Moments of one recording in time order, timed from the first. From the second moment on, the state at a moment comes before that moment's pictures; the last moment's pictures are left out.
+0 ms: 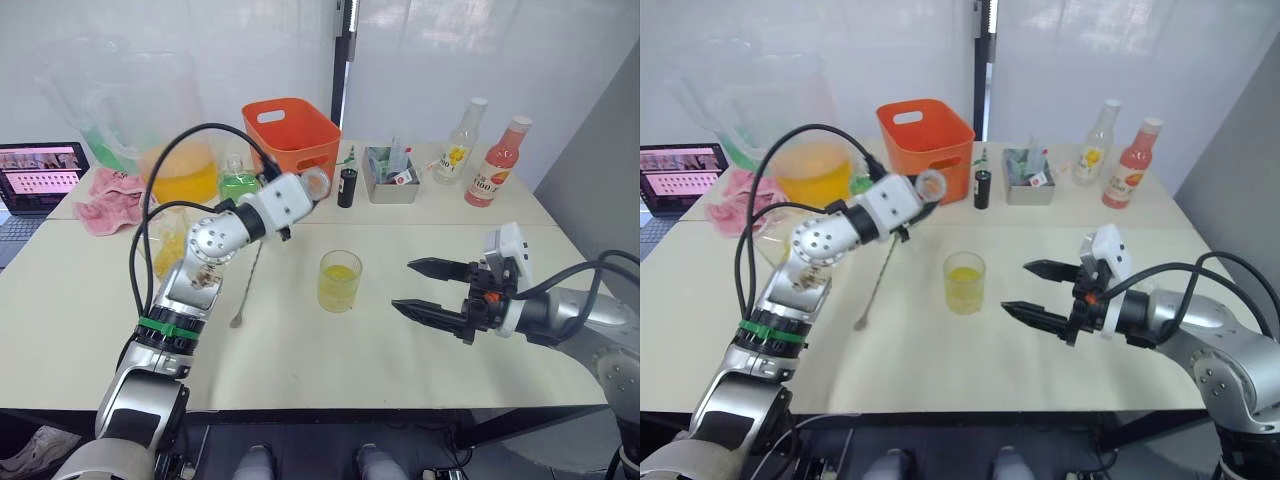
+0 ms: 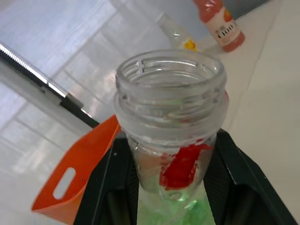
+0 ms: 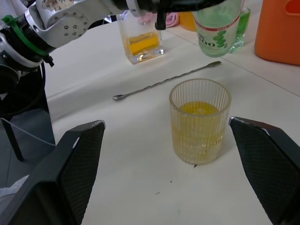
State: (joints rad) left arm -0.81 0.43 -0.09 0.11 0.05 0.11 -0.61; right arm -0.30 -0.82 -0.20 -0.48 0.88 0.79 0.84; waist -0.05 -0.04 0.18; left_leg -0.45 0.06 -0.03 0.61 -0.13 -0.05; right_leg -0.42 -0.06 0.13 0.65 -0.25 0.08
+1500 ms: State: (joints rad) left arm -0.01 0.71 0.99 -0.36 -0.60 0.77 -0.43; right arm -0.61 -0.68 0.01 -0.10 0.64 0.63 1.17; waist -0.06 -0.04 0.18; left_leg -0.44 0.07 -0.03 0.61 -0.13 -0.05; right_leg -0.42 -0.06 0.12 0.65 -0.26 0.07
